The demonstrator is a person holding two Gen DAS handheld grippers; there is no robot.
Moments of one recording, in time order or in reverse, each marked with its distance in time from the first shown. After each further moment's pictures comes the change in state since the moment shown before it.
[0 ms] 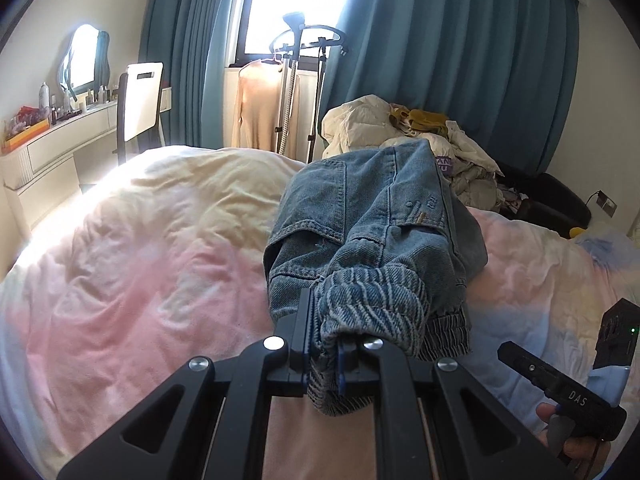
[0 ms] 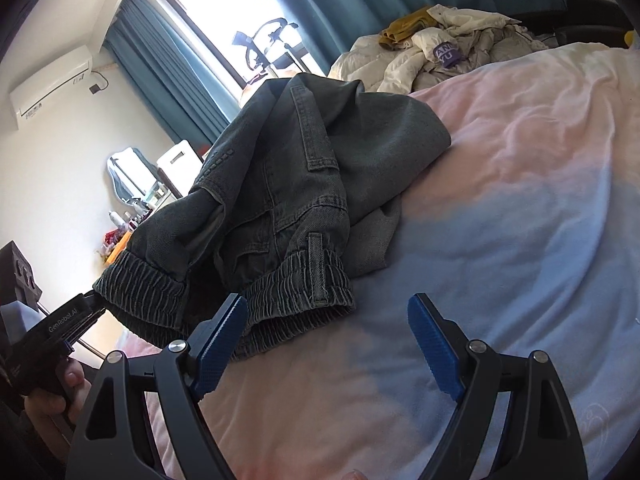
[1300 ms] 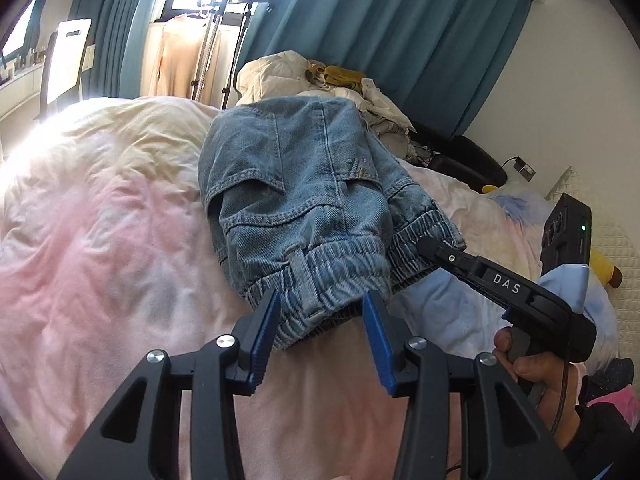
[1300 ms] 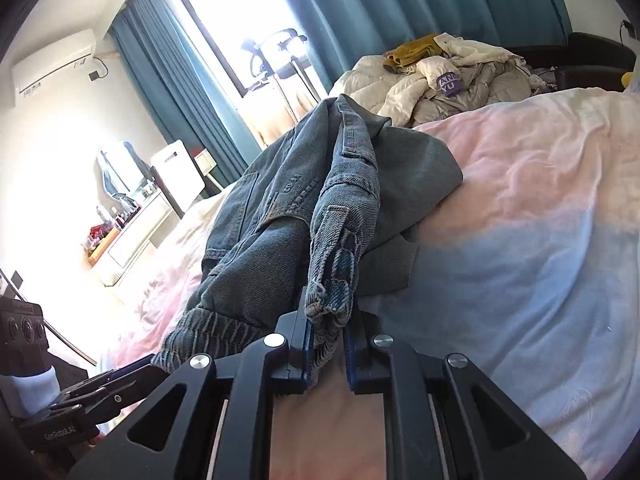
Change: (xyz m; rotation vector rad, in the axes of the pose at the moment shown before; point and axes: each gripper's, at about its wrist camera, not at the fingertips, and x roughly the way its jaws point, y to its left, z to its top) left arm -0.039 -0.005 -0.037 0.032 0.143 -0.369; right arm -0.058 0.066 -0.014 -0.055 -0.055 -0.092
